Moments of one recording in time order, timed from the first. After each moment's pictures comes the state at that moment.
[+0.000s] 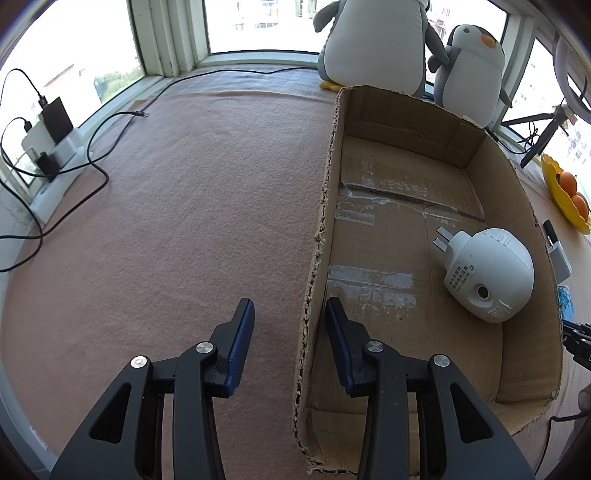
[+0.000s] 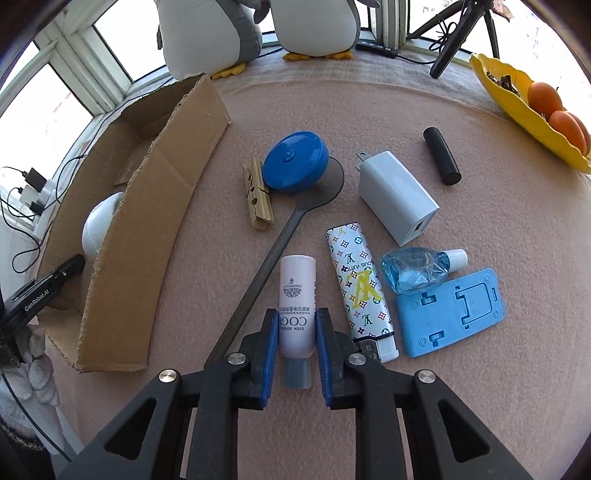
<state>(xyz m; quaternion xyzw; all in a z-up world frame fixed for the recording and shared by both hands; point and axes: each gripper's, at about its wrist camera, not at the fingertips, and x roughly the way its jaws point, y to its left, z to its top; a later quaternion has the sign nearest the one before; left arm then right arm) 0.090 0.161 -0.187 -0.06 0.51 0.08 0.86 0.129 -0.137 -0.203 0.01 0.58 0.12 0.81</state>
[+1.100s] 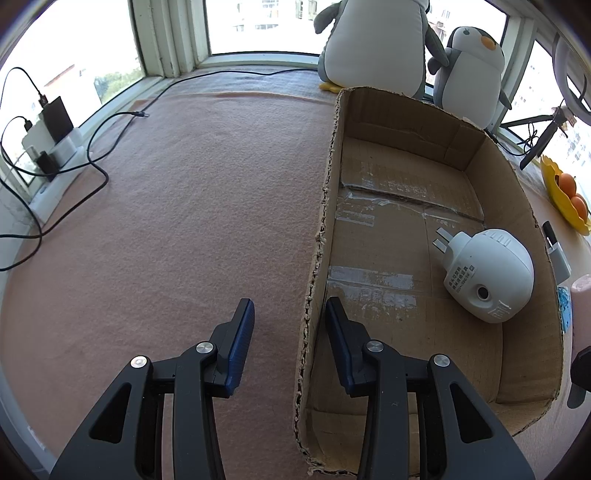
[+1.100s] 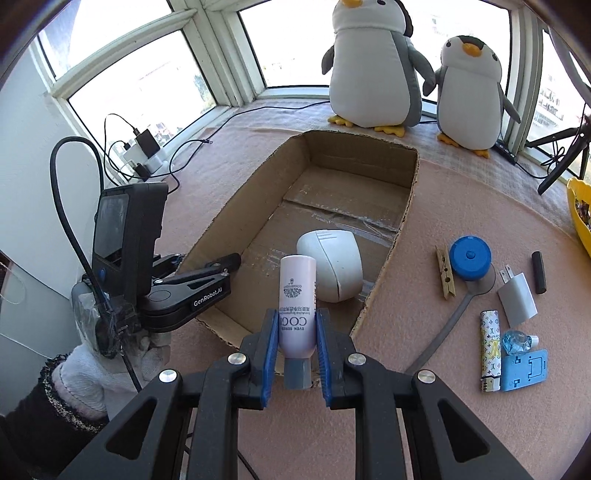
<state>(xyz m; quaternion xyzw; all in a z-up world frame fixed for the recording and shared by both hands) 0.091 0.161 -0.186 -0.06 0.50 0.08 0.86 0.081 -0.016 -0.119 -0.05 0.50 0.29 0.82</state>
